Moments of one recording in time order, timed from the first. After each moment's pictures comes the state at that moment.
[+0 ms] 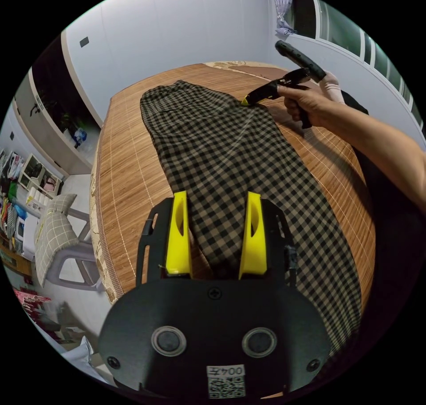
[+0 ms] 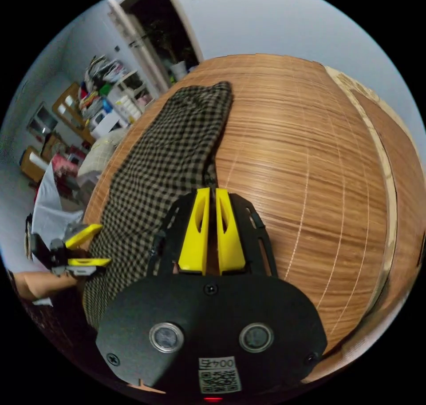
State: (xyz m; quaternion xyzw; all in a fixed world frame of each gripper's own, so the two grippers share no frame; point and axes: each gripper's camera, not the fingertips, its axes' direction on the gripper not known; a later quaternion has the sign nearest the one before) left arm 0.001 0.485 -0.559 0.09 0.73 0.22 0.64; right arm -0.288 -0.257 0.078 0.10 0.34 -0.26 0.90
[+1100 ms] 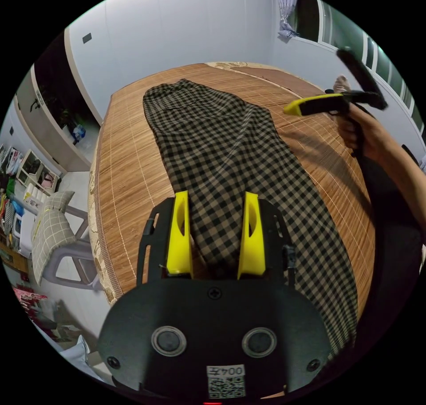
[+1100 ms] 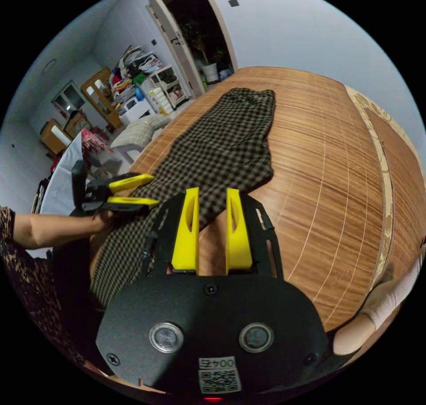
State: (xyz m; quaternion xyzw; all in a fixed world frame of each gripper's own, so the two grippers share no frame) left arm -0.008 0.520 -0.517 0.08 0.74 0.21 0.63; right arm -0.338 0.022 0.171 0.06 0.31 -0.33 0.89
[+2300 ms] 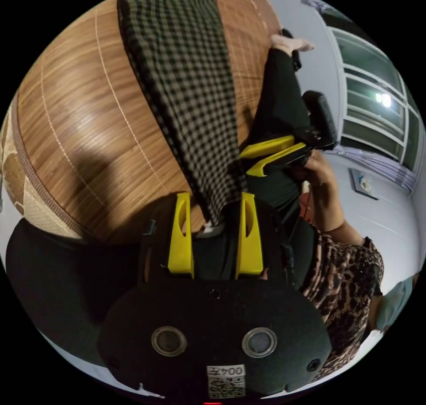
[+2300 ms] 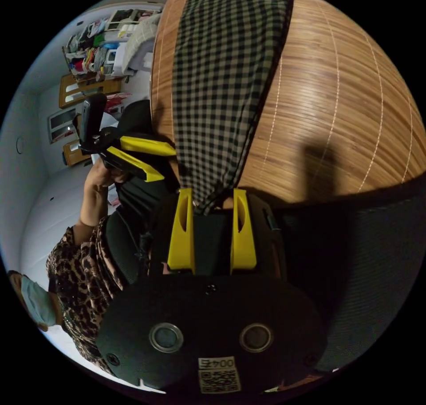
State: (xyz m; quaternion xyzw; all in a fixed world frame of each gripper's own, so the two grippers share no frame) left arm -0.060 0.644 -0.405 -0.30 0.81 0.43 0.26; right arm -0.322 0.399 0.357 -0.26 0.18 -0.03 0.95
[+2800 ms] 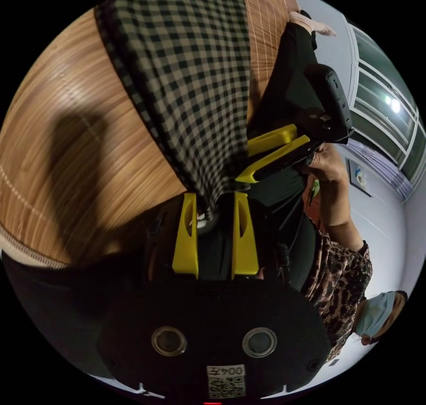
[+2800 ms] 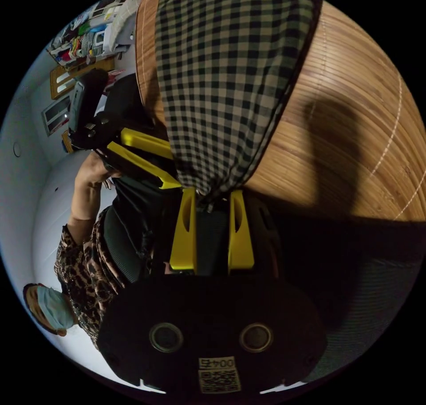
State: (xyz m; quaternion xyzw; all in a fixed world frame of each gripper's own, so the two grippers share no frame) left arm -0.043 0.672 -0.410 -0.36 0.77 0.49 0.20; right arm -0.332 0.436 0.396 -0.37 0.16 0.00 0.92
